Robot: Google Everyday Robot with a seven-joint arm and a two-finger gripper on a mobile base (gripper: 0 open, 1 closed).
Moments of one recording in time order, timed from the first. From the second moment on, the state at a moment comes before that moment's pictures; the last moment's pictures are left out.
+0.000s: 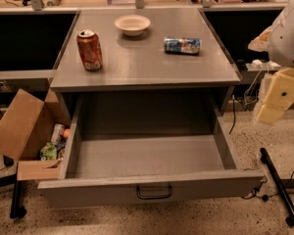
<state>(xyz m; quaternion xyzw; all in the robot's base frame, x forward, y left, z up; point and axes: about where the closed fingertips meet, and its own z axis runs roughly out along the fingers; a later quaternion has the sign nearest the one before) 0.438 -0.217 0.976 -0.60 0.78 -0.03 0.16</state>
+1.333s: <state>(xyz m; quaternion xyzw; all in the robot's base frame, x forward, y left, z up) 0.365 -0.170 0.831 -0.71 0.70 0.00 0.06</state>
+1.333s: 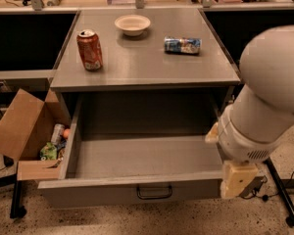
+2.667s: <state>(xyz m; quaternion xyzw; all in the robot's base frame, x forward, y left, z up) 0.320 -0.174 0.725 -0.70 0.71 0.05 0.03</state>
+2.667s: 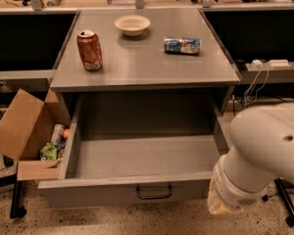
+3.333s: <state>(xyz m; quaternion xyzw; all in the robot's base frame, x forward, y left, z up) 0.335 -0.172 0.630 -0.70 0.71 0.05 0.05</state>
